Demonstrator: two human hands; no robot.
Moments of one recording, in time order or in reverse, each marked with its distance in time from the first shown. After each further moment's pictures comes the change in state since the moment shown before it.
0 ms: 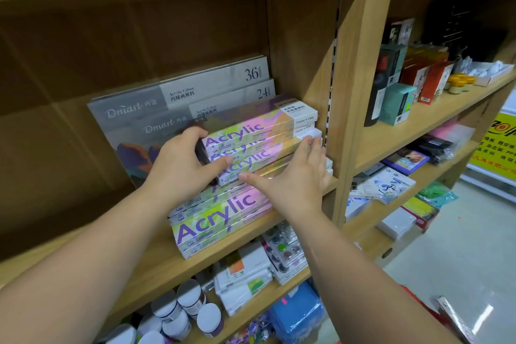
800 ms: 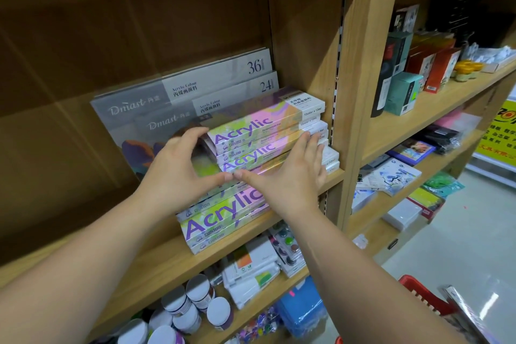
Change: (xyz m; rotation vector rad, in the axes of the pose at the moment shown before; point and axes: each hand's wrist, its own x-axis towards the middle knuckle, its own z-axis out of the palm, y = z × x) left_hand -0.016 -0.023 -0.007 0.012 -0.108 0.078; right_hand -0.013 -0.013 0.013 0.038 -0.008 0.019
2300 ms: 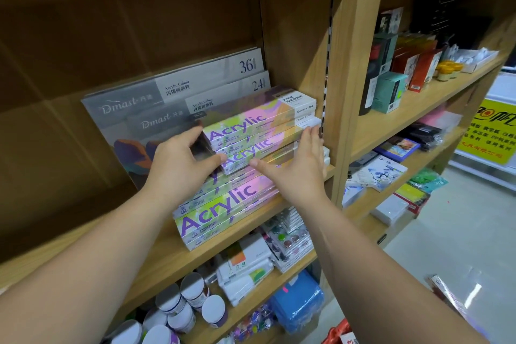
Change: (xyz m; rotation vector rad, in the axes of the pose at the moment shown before) left_hand 0.002 0.025 0.003 -0.178 0.091 -0.114; right_hand 0.019 0.027 -0.011 0.092 0.013 -0.046
